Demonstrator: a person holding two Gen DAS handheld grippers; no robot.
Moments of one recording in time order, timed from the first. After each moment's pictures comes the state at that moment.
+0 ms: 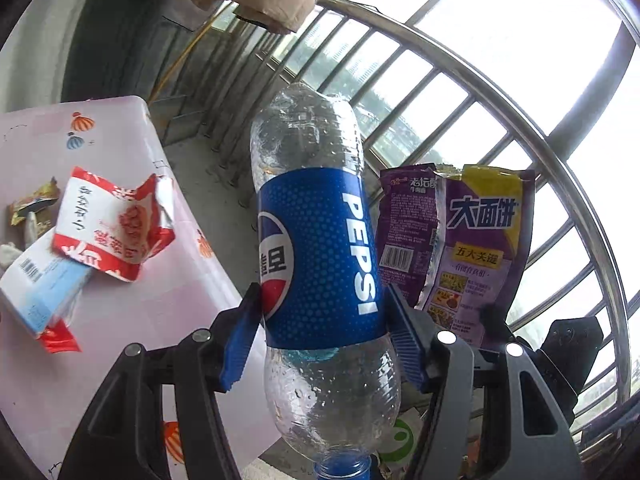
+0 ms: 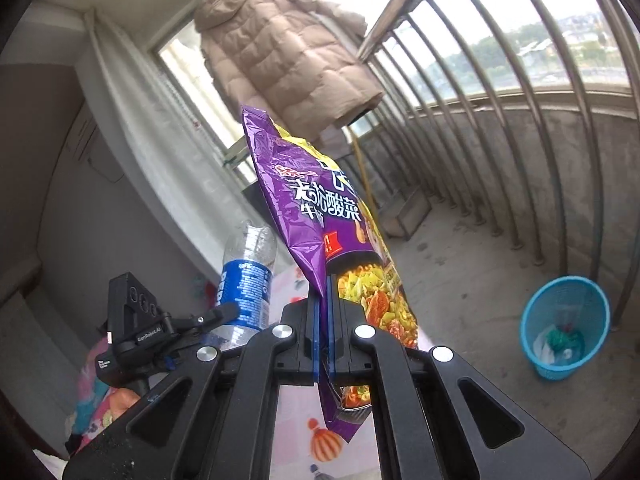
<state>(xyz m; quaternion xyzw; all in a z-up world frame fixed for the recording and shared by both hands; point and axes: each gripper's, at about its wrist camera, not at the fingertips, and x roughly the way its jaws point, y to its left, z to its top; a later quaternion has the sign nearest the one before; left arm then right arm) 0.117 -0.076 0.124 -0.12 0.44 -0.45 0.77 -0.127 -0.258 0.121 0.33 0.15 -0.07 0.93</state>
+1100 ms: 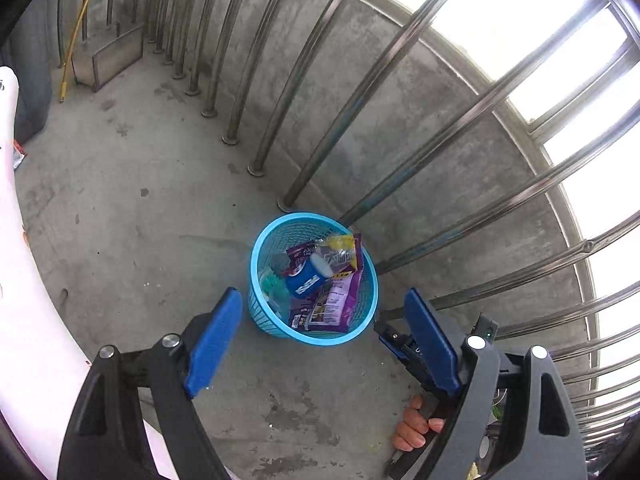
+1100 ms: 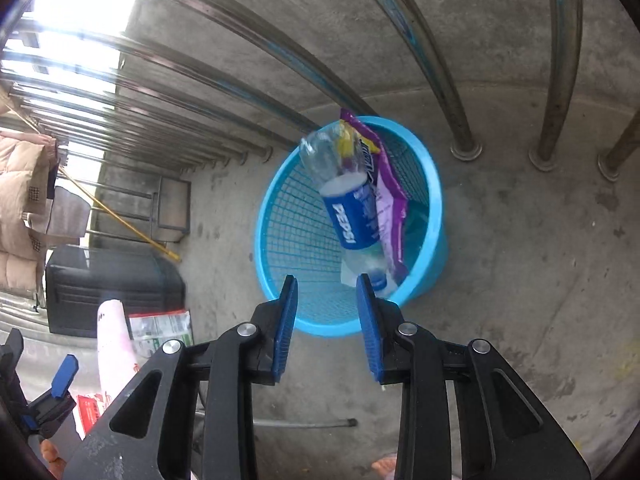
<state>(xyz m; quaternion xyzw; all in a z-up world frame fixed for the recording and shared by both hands) 0.172 -0.384 -0.053 0.05 0.54 -0.46 0.71 -0.132 -0.485 -0.193 0.58 0.29 -0.32 0.69</state>
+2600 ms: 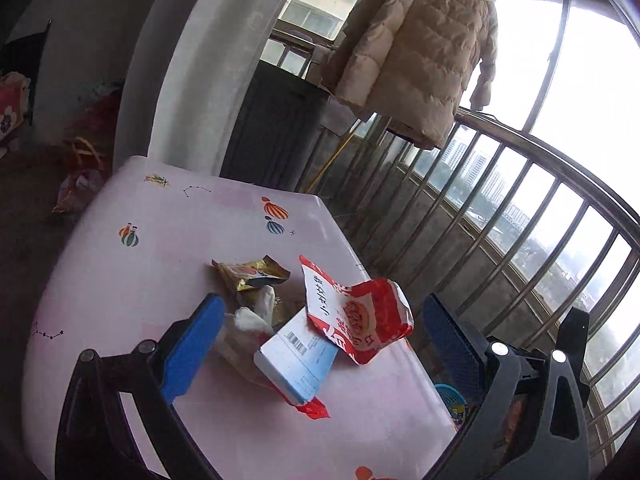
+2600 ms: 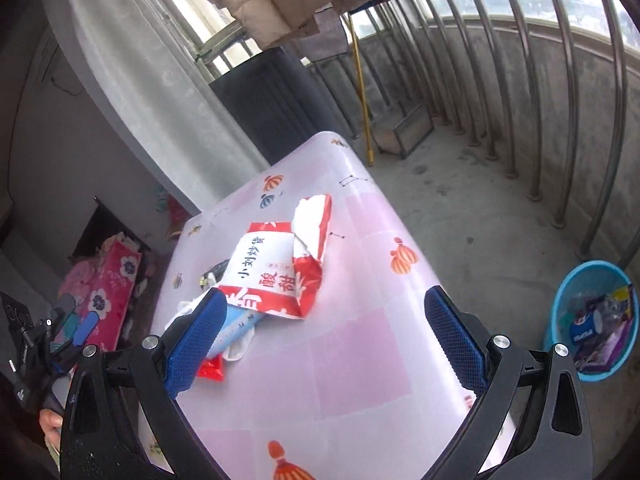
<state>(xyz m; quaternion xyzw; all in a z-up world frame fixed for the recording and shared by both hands) 0.175 0.146 0.079 -0.17 0.29 -0.20 0.92 0.103 -0.218 0.011 0.29 0.35 0.01 0.89</state>
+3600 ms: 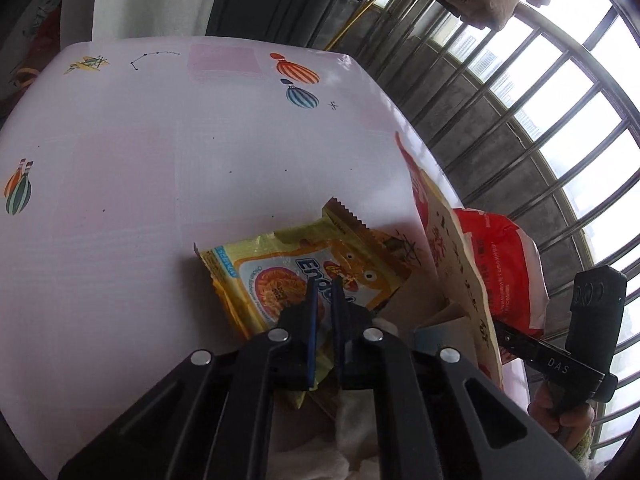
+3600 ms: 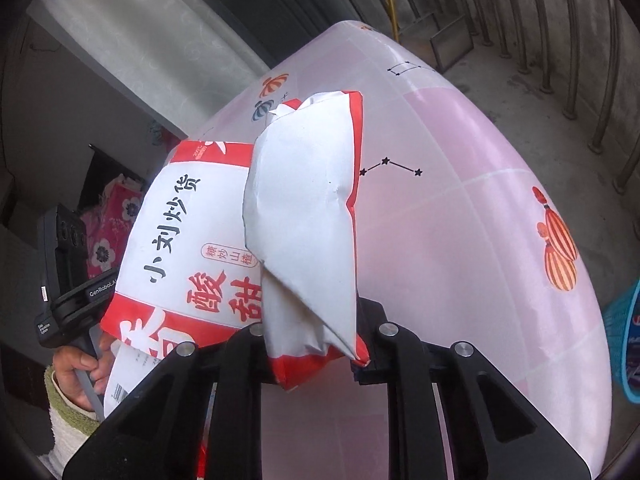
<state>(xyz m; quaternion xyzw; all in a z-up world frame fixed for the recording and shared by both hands) 0.357 0.098 -0.067 -0.10 0.51 -0.25 0.82 0.216 -0.156 -0.075 0.27 0.48 0.08 0.83</state>
